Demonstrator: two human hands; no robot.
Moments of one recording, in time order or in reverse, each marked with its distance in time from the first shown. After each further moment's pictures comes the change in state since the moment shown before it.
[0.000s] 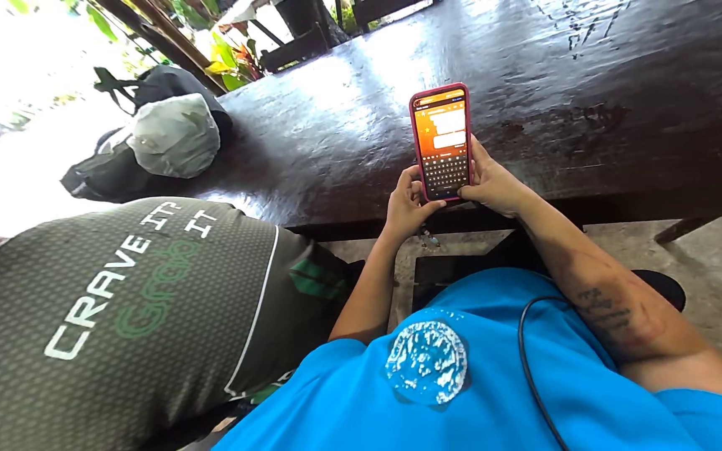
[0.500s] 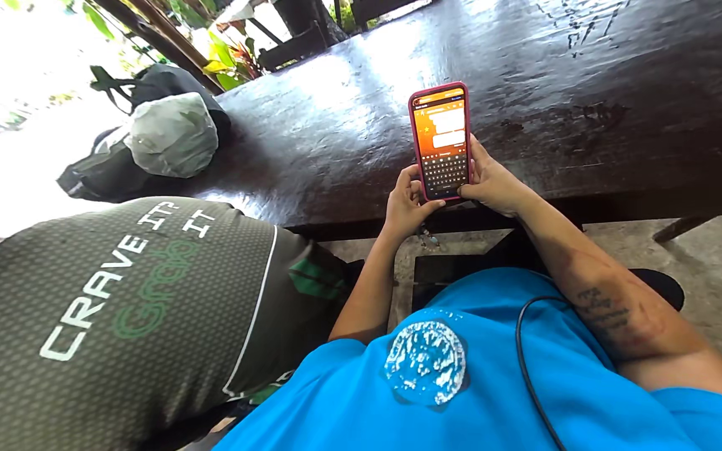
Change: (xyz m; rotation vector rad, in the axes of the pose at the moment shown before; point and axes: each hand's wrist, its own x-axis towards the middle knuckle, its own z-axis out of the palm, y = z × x) left_hand 0.000 -0.002 0.000 -0.015 -0.001 0.013; right_hand 0.000 0.001 0.000 -0.010 0.033 0.021
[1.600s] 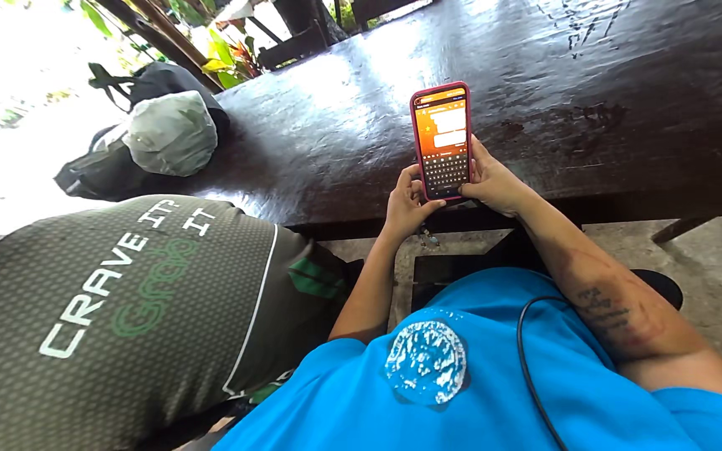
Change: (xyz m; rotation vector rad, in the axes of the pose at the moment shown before) left_hand -0.001 0.001 0.000 0.032 0.009 -0.008; right_hand 0.000 -0.001 0.001 0.025 0.003 -0.022
